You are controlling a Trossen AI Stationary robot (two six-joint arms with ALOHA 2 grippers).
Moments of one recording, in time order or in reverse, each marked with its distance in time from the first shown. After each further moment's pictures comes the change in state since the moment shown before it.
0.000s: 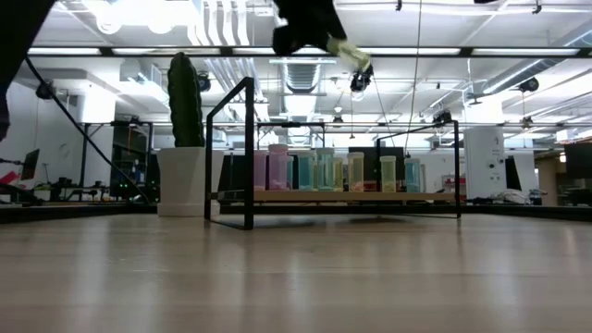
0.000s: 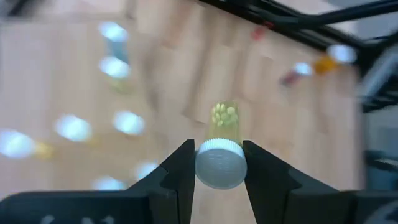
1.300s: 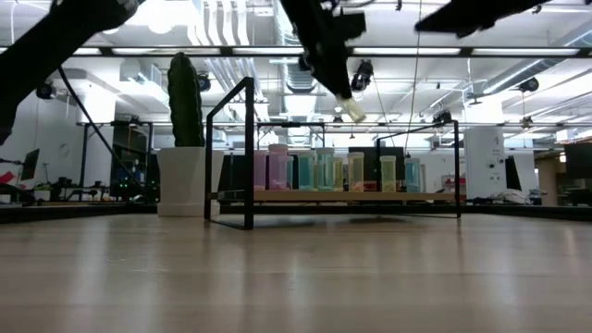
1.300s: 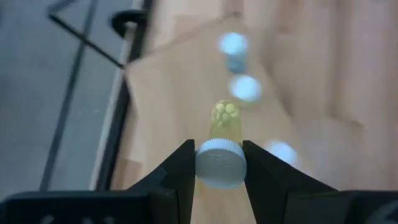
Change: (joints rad) left arm 0.076 0.309 0.358 -0.163 -0.314 0.404; right arm -0.026 0.355 0.083 -0.051 0.387 0.151
